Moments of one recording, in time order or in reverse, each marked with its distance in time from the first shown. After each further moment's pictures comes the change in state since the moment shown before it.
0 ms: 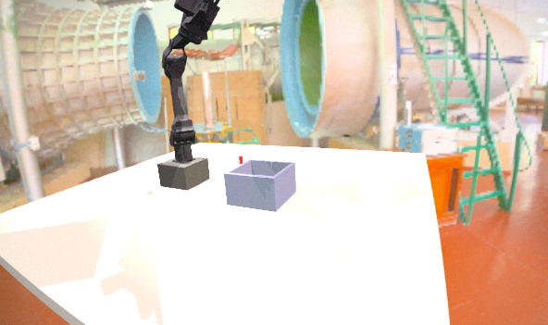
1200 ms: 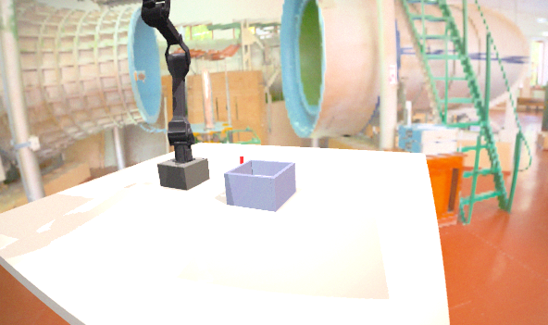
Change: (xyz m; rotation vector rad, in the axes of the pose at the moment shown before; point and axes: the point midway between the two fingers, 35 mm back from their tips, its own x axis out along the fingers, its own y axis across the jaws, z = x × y) arm -0.086 0.086 0.273 -0.279 -0.873 0.398
